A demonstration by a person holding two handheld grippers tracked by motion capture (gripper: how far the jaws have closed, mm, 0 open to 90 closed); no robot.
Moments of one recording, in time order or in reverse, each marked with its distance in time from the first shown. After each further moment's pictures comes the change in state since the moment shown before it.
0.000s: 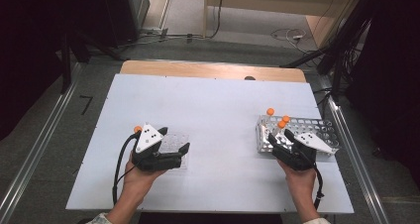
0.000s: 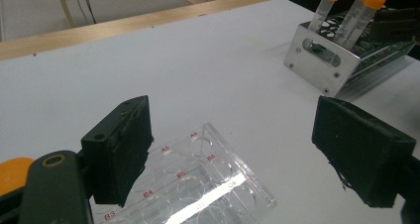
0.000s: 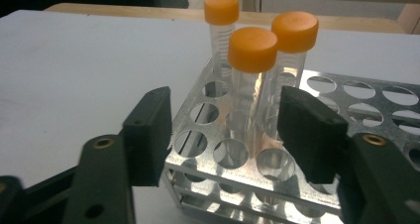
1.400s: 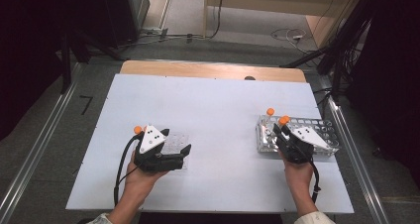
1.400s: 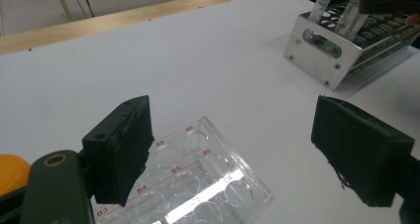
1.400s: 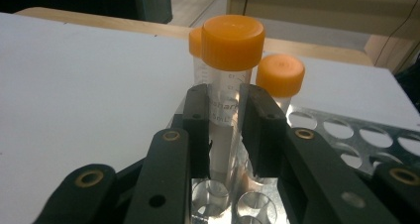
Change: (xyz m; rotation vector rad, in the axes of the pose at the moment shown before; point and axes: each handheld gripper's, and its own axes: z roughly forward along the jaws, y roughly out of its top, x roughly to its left) left arm -0.004 -0.001 0.003 0.025 0.002 0.012; right arm 0.003 0.011 0.009 -0.062 -0.080 -0.077
